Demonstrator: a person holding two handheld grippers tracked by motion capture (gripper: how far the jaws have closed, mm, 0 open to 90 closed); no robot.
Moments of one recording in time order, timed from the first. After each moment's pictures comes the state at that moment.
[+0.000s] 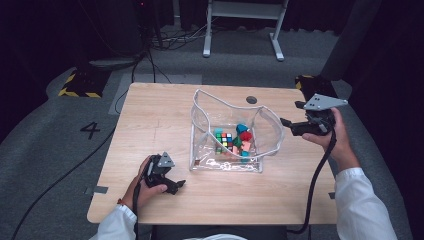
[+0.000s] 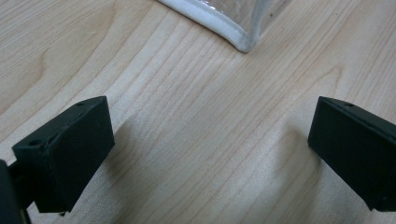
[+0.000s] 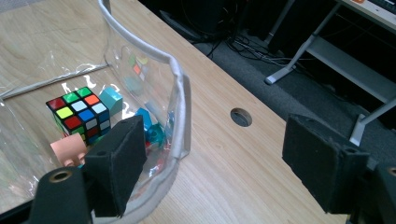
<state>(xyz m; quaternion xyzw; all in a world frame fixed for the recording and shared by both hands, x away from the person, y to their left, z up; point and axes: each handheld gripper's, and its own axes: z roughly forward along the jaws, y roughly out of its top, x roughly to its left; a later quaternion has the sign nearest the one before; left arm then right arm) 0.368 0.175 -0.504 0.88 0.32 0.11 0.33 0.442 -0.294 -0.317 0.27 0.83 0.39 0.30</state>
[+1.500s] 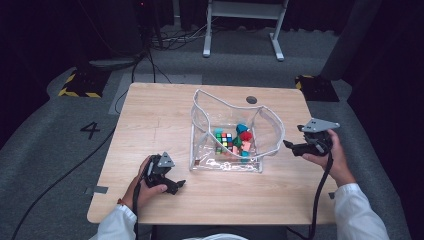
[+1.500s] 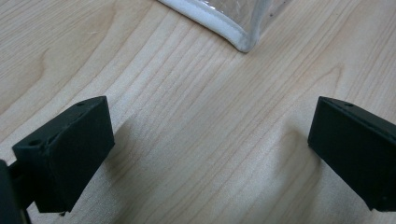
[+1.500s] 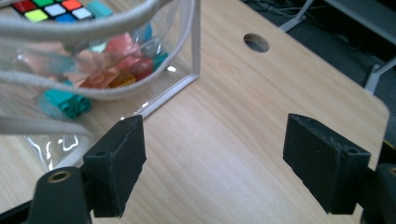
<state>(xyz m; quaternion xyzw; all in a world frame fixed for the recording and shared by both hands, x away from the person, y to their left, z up) 0.368 0.175 -0.504 0.88 0.32 0.11 0.33 0.429 -0.317 -0.394 0.31 0.85 0.34 0.27</state>
